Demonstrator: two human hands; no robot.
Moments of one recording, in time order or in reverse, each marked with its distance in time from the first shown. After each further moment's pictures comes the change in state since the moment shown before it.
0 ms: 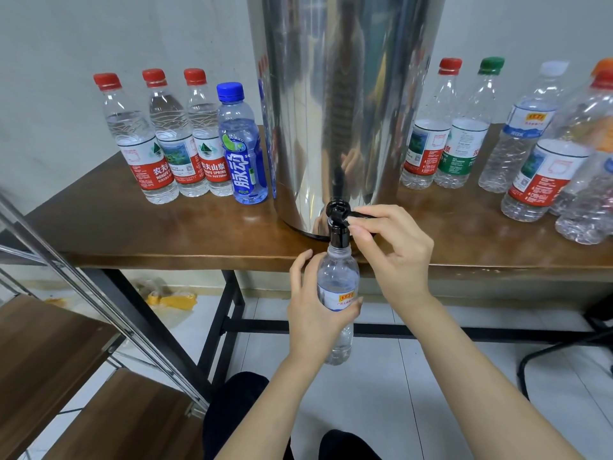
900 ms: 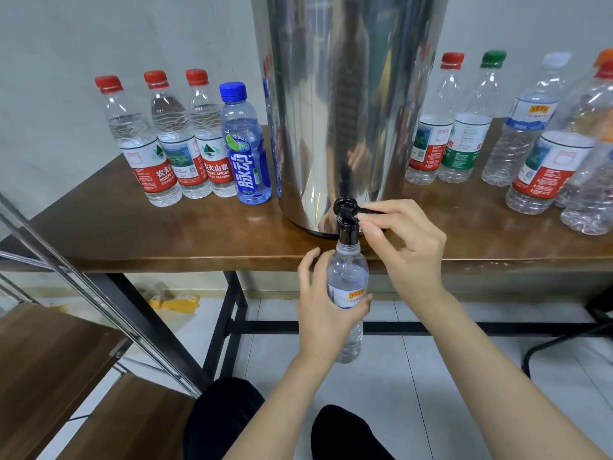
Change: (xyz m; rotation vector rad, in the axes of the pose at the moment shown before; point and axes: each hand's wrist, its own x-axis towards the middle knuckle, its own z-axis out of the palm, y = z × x) left_hand 0.000 -0.002 -0.003 -0.041 -0.019 0.013; right_hand 0.002 -0.001 -0.001 -0.027 -0.006 -0.012
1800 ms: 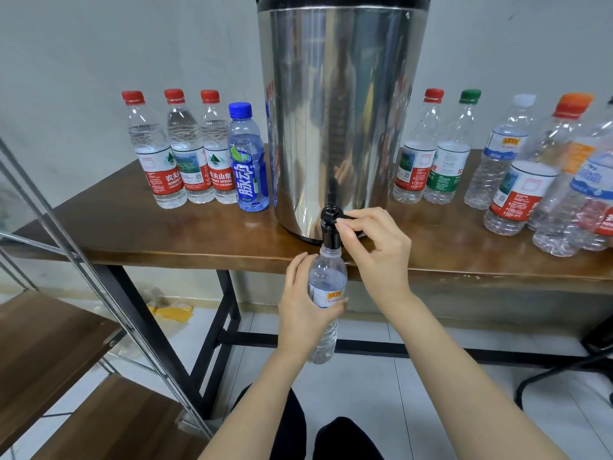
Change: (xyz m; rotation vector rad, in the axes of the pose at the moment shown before) left_hand -0.002 0.003 -0.004 0.023 0.016 -0.023; right_hand -0.001 -0.009 0.000 0.018 -0.034 0.078
